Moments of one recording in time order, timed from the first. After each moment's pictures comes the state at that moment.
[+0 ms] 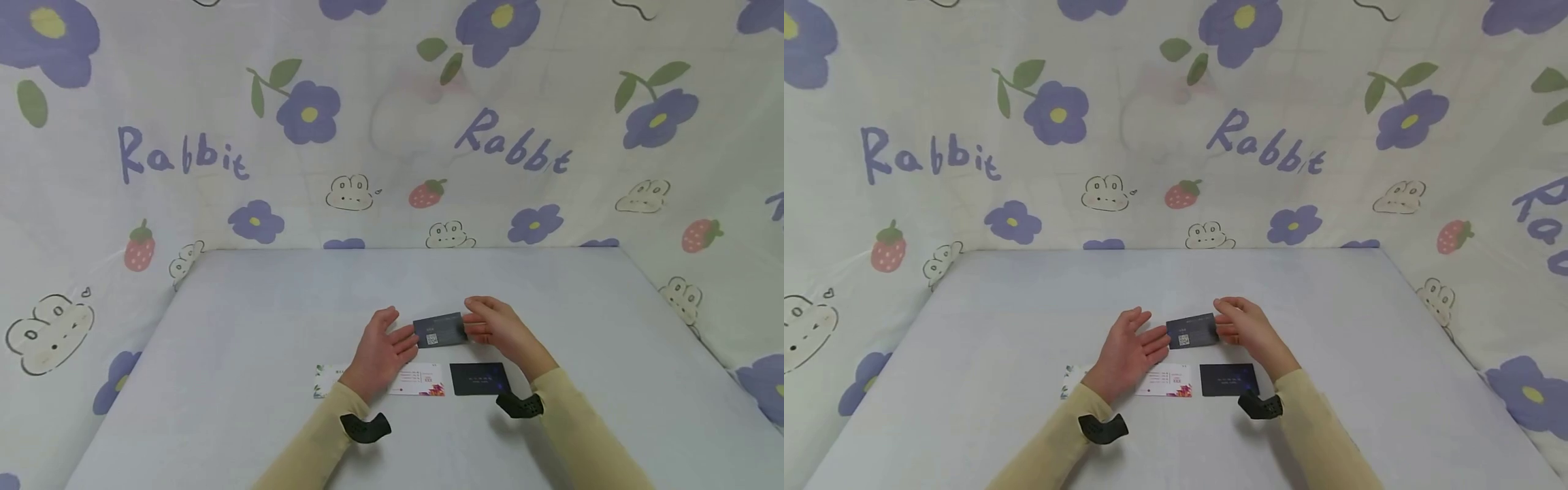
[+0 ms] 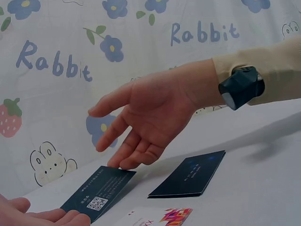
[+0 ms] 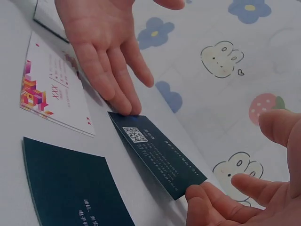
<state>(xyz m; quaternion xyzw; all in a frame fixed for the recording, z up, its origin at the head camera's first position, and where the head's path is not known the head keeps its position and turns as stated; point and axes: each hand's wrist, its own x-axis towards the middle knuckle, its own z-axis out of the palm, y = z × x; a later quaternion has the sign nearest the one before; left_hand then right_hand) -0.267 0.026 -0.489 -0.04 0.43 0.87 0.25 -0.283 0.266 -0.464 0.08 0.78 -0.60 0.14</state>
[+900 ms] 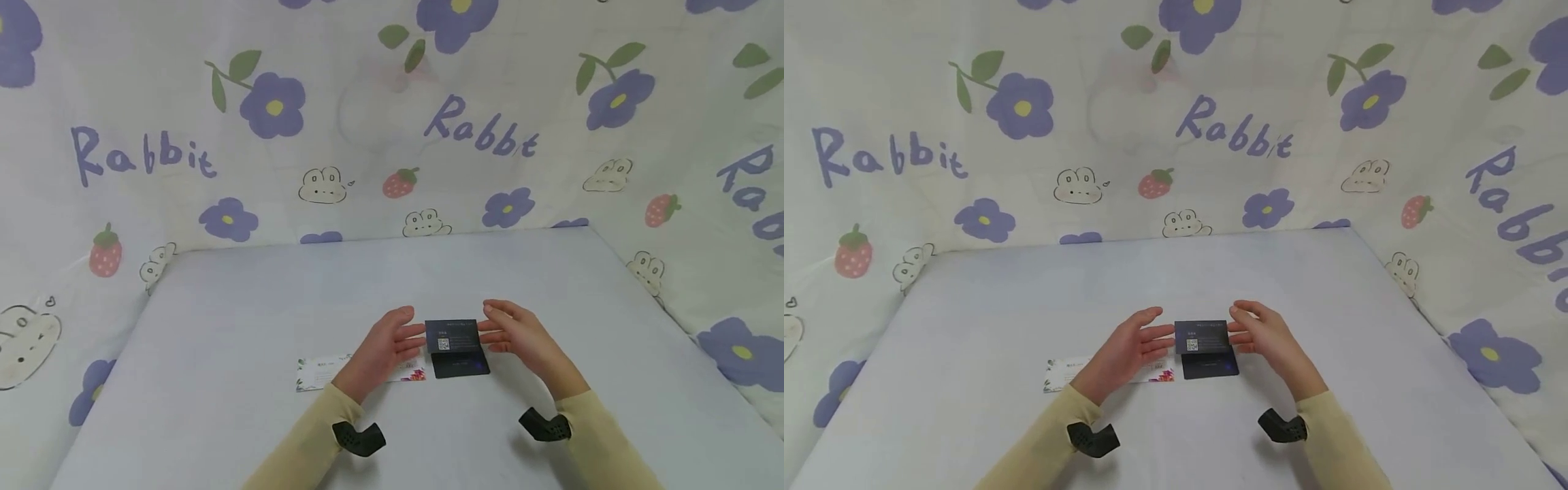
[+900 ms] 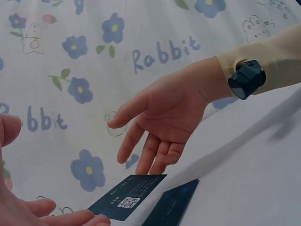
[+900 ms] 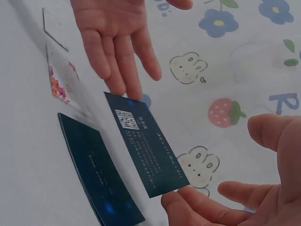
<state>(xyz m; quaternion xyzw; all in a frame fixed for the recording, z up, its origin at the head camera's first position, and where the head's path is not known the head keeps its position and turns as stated) -0.237 0.050 -0.461 0.08 0.59 0.75 0.29 -0.209 0.311 -0.444 0.07 0.81 -0.58 0.10</state>
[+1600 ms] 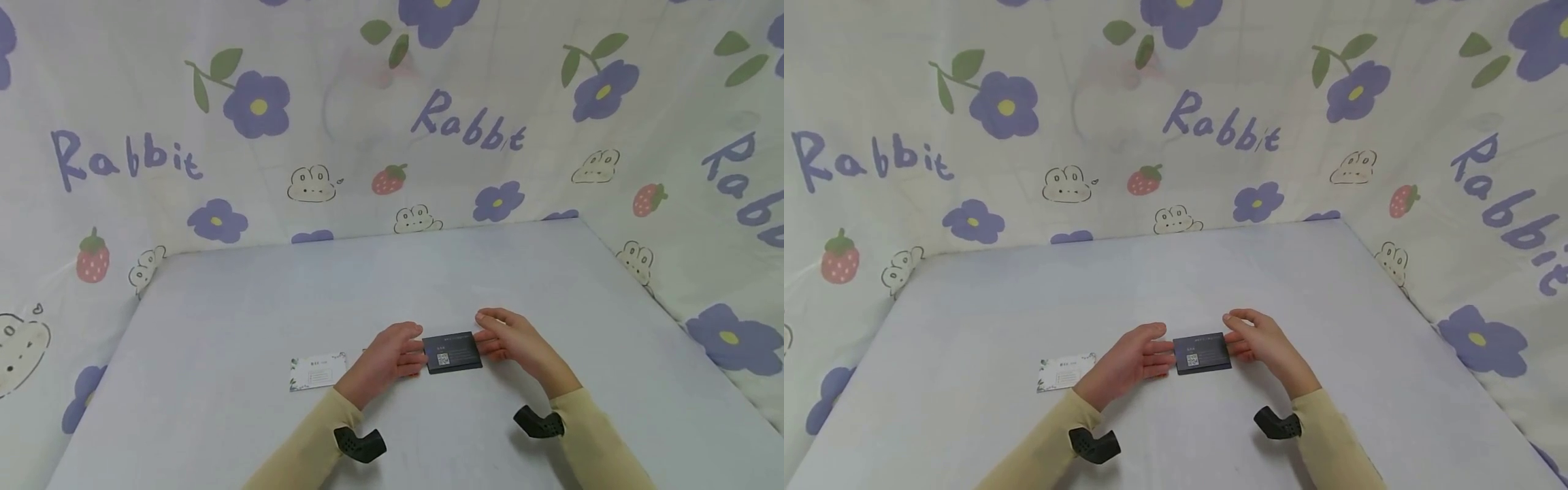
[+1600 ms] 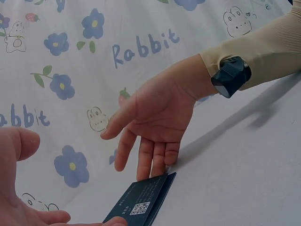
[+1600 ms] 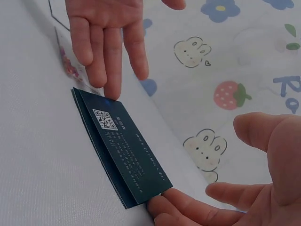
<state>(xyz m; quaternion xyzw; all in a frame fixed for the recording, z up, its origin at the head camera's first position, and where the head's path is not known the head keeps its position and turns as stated) -0.224 0.063 -0.475 0.08 0.63 0.70 0.33 -0.202 0.322 -0.463 0.10 0.81 -0.56 0.13</state>
